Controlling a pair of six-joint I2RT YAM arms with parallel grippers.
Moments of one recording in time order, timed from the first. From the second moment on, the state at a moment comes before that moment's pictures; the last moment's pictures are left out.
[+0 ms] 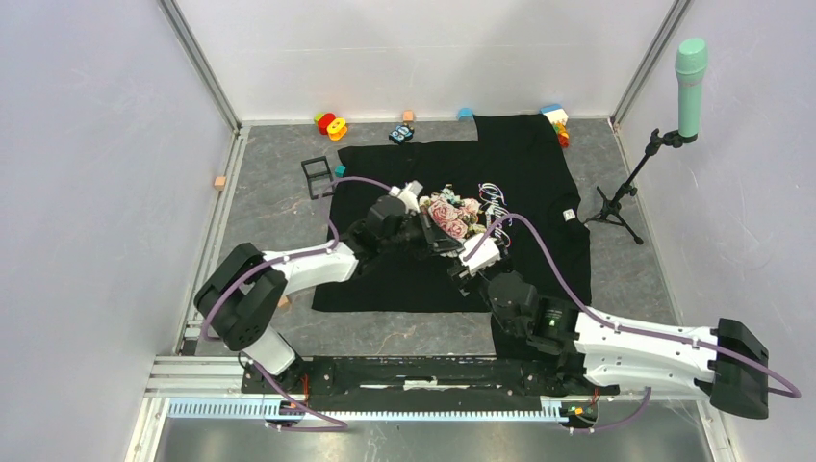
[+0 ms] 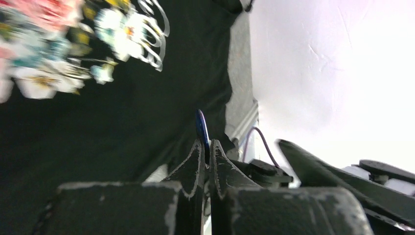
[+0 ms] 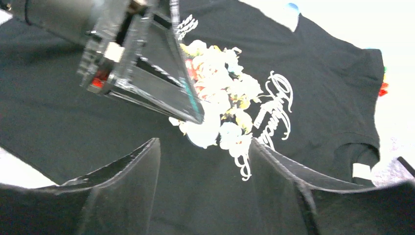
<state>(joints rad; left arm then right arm) -0.79 1.60 0.86 0.36 0.33 -1.10 1.18 0.92 0.45 0.18 0.74 -0.11</state>
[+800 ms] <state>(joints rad) -0.57 1.20 0.65 0.39 0.93 -0.73 0.66 0.87 0.68 -0.01 -0.37 0.26</state>
